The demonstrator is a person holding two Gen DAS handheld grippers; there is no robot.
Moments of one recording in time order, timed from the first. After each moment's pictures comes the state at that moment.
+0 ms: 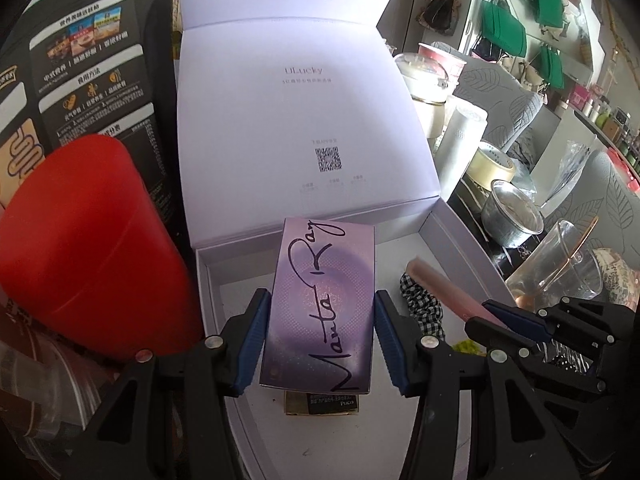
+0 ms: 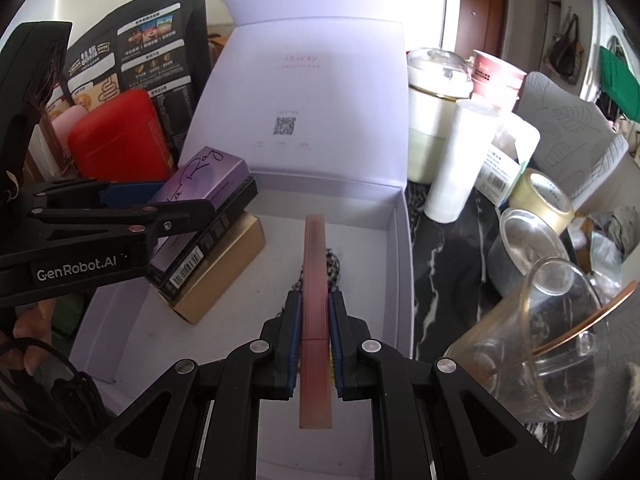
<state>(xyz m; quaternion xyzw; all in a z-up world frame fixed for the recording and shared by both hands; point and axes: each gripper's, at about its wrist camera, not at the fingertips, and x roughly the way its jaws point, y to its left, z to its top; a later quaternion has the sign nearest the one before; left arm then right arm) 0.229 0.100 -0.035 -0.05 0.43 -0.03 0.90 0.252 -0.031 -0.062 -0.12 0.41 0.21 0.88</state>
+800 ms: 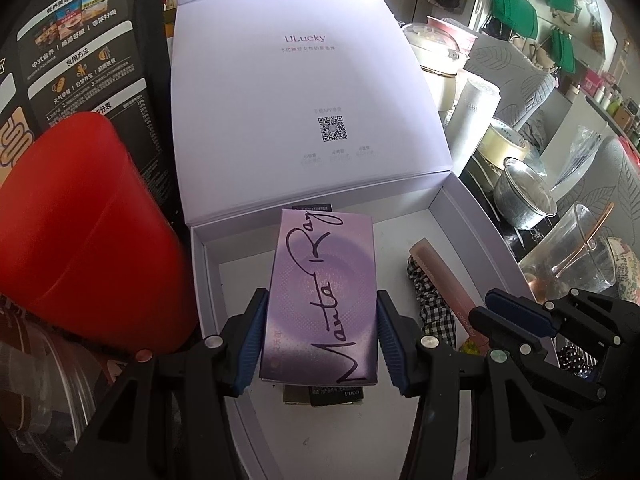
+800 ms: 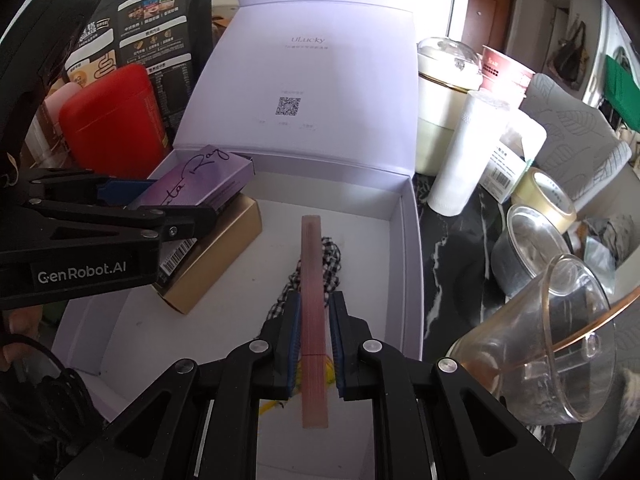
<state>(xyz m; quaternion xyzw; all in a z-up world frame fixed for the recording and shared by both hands) 0.234 0.096 -0.044 -0.04 0.47 -0.02 0.88 0.255 -0.028 -0.068 -0.14 0.42 0.20 0.88</state>
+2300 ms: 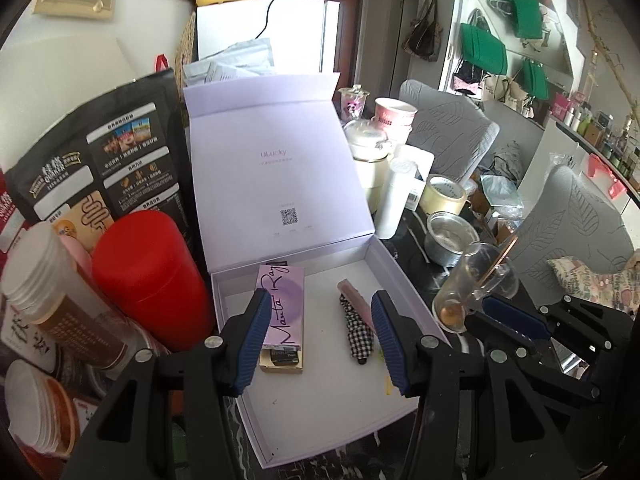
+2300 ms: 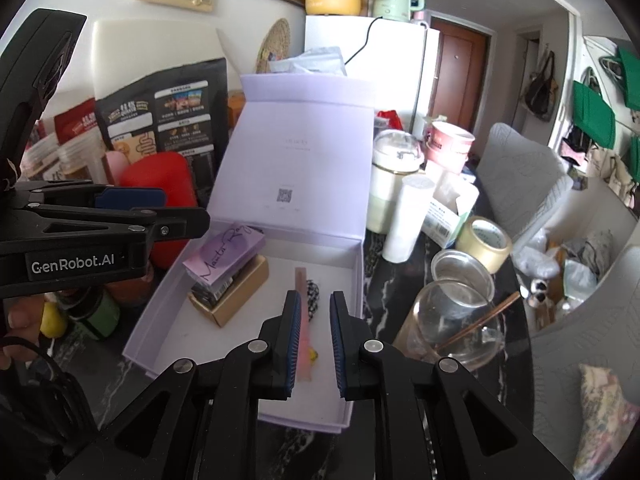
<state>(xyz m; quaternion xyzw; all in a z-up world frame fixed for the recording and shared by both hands) 0.155 0.063 0.066 -0.03 0.38 -0.03 0.93 0.167 -0.061 0.024 -0.12 0.31 0.19 0.92</state>
